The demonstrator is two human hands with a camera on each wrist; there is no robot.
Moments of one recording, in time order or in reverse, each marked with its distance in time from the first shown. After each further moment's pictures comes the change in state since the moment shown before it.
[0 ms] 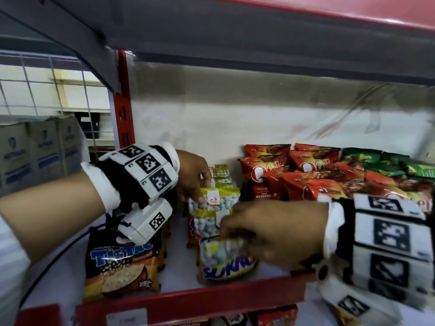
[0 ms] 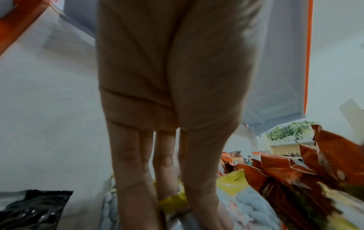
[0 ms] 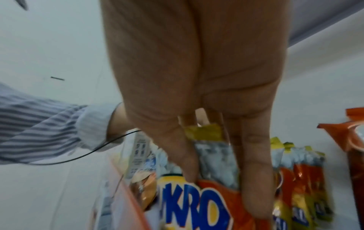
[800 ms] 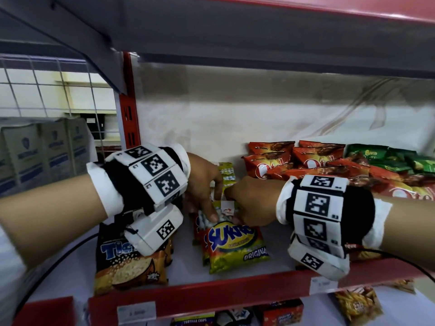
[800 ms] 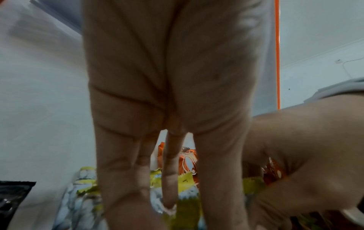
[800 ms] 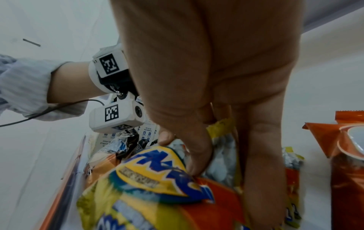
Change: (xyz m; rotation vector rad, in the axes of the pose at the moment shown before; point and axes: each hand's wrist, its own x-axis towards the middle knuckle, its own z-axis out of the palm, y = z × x) left_hand -0.018 0.022 0.008 0.035 -0.135 -0.037; right_hand 0.046 0.009 0.007 -0.067 -0.064 0.264
